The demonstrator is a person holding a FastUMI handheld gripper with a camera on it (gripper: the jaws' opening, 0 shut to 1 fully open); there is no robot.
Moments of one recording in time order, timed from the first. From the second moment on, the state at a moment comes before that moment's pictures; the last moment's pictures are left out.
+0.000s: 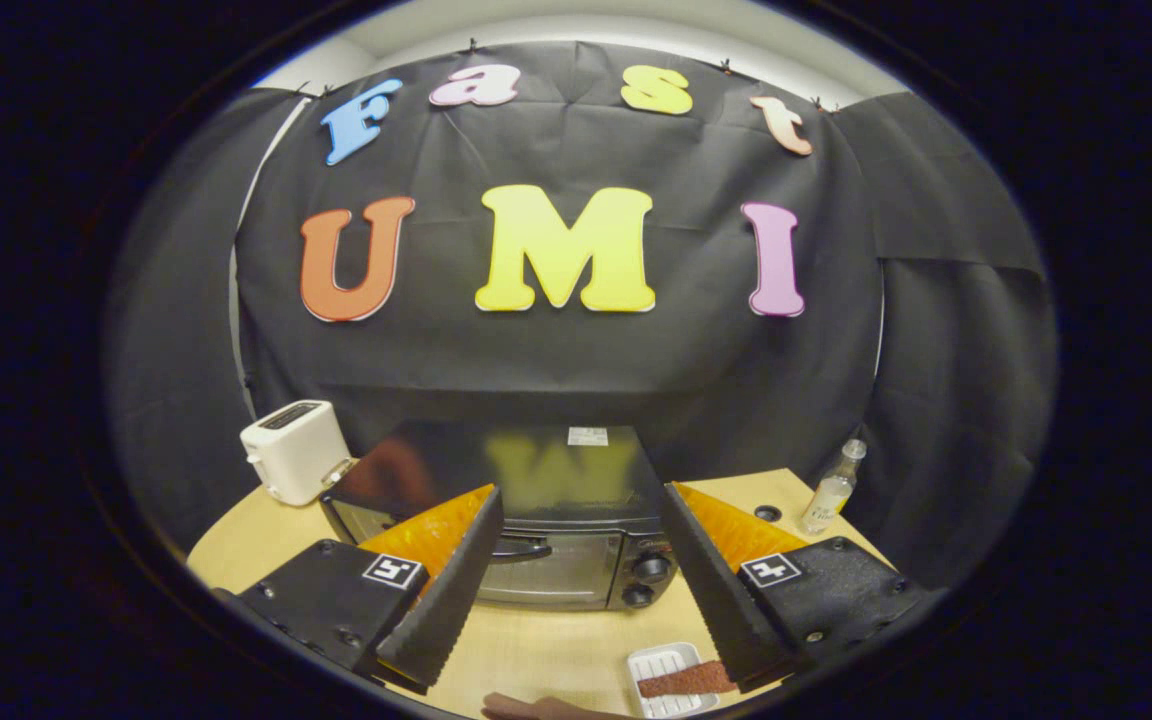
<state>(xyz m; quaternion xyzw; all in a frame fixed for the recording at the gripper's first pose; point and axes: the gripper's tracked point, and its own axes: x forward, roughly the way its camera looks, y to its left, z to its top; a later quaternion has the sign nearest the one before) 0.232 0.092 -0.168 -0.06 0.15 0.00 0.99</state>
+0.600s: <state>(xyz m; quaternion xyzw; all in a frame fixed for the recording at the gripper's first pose) 0.292 0.121 -0.232 -0.05 0.18 0.00 0.98</state>
